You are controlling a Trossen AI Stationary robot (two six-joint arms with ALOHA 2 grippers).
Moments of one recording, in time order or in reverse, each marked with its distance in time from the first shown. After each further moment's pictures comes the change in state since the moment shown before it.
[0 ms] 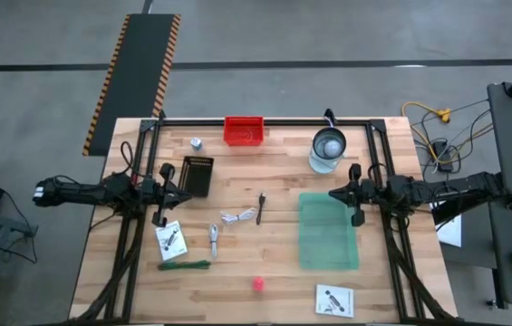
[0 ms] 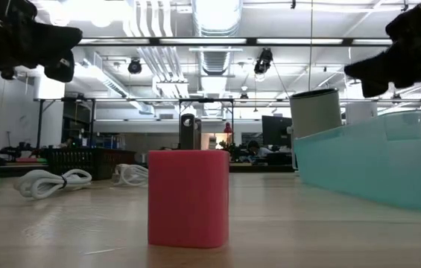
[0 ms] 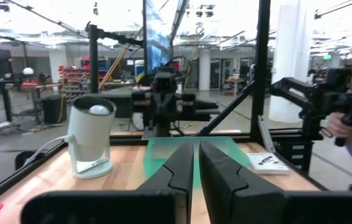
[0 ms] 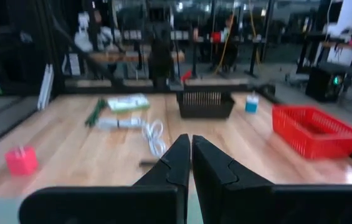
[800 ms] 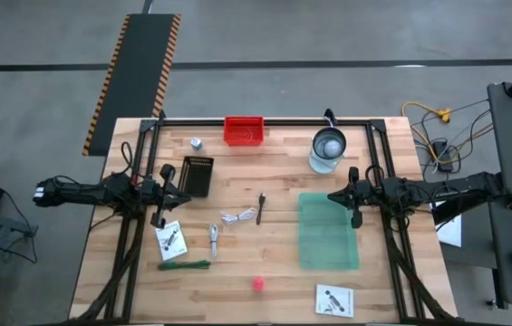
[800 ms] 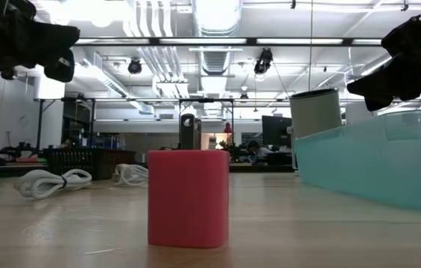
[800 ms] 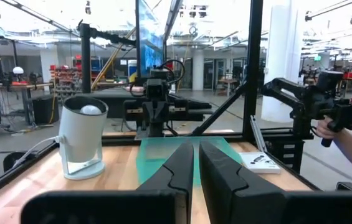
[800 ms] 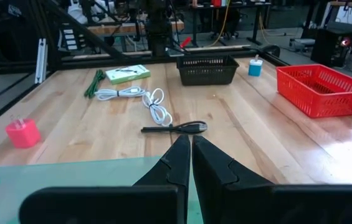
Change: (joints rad) left arm 0.000 -0.011 0.000 -0.007 0.039 -0.010; right arm 0.000 -0.001 0.000 -0.148 0.000 0.080
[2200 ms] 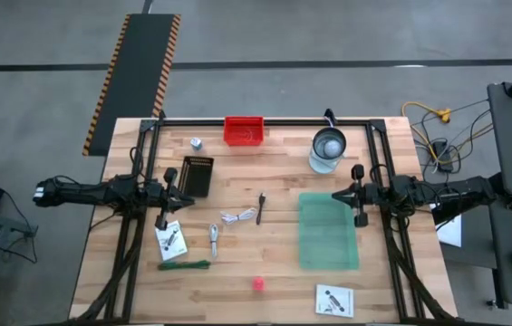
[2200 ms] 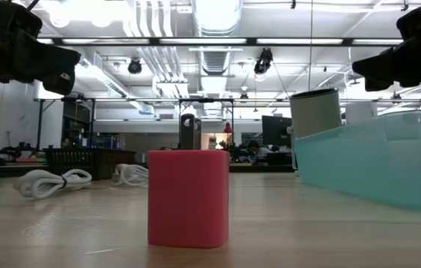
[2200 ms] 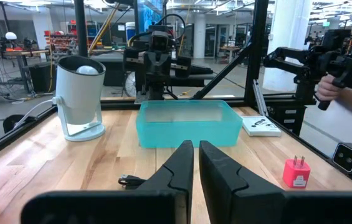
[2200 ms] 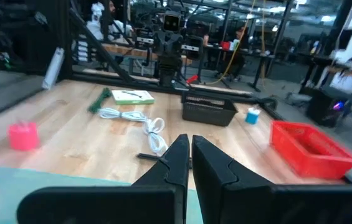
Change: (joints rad) left arm 0.000 0.002 0.000 -0.150 -0.001 0.000; right arm 0.000 -0.142 0.000 -0.008 -0.043 -0.239
